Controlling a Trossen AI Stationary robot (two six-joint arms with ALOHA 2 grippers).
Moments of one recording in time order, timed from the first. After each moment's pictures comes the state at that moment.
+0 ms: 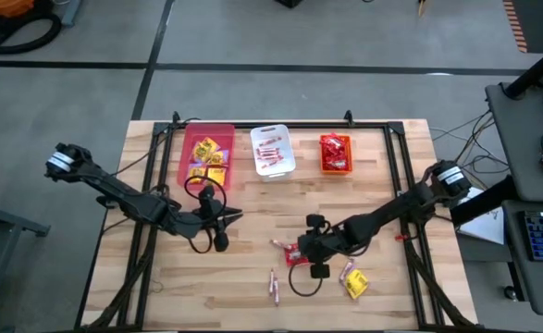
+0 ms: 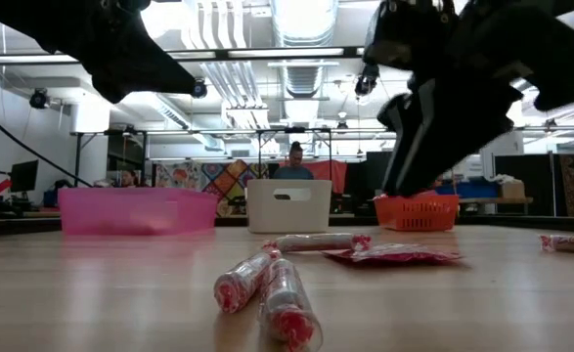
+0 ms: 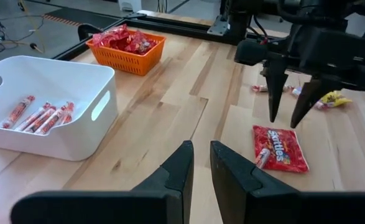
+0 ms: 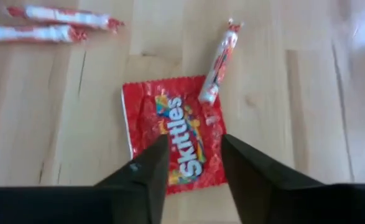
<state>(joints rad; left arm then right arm) -0.44 1.15 0.55 0.13 -0.69 -0.41 0.40 1.72 1.00 -0.27 0.20 0.29</state>
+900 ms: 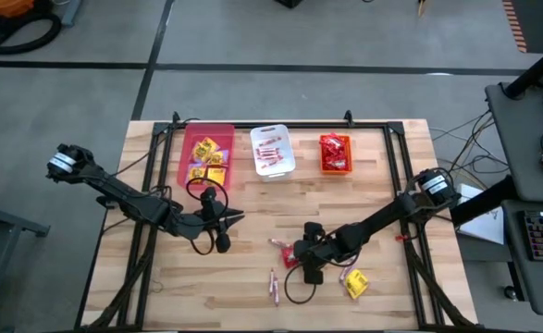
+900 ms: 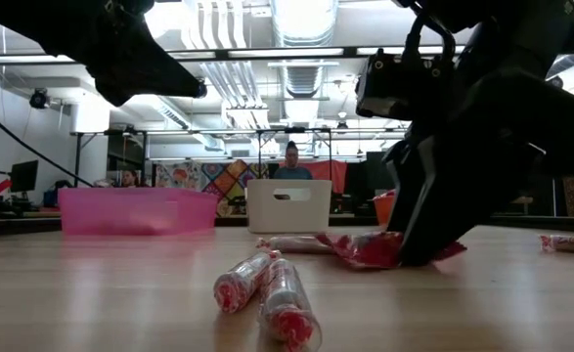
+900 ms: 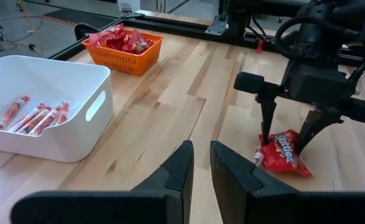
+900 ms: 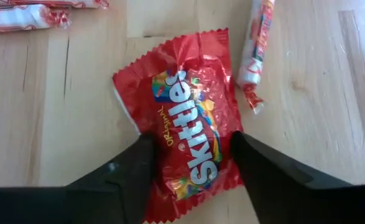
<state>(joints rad) -0.44 1.19 0.55 0.17 -0.69 -0.41 0.42 1.90 1.00 -0.19 0.20 0.42</state>
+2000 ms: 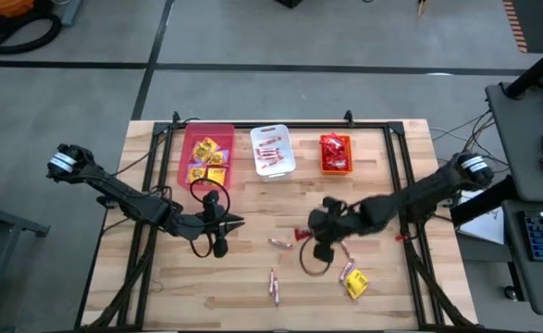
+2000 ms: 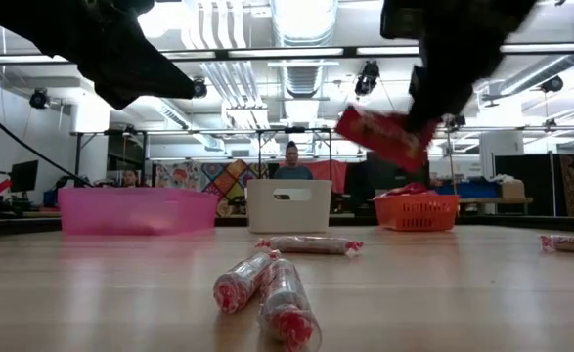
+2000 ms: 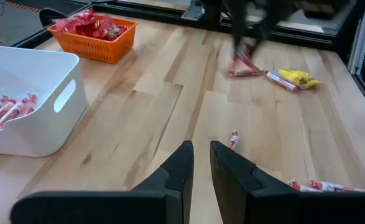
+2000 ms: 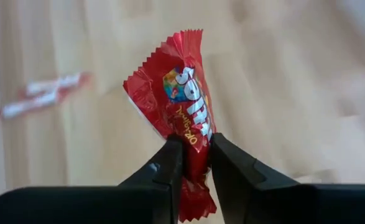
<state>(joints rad) -0.45 1.19 0.55 0.15 -0.58 -0.41 0.34 1.51 0.99 -0.46 0.21 0.54</state>
